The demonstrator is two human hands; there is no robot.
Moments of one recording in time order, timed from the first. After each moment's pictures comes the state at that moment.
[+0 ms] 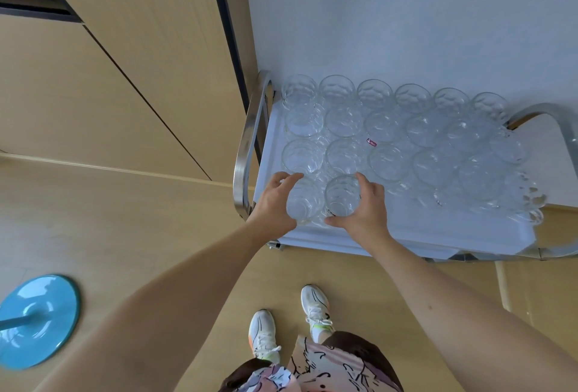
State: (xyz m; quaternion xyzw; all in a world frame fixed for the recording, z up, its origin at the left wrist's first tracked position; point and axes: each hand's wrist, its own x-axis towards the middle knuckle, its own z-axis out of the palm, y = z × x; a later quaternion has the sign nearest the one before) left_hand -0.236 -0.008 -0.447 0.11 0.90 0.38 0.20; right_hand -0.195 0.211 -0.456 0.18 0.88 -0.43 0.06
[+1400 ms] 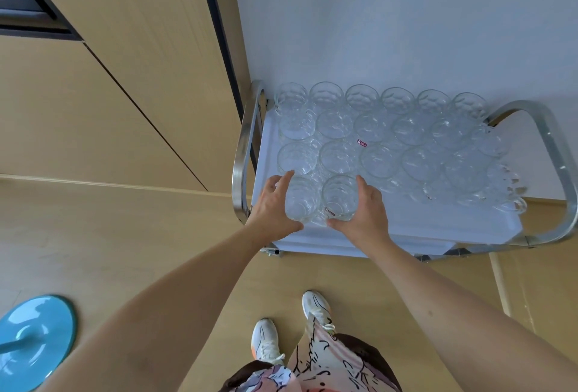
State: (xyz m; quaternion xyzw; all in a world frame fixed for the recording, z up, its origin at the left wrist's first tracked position) left_hand -0.228 -0.007 -0.440 0.11 0.92 0.32 0.18; right_hand -0.174 0.208 -0.442 0.18 0.92 -0.34 0.06
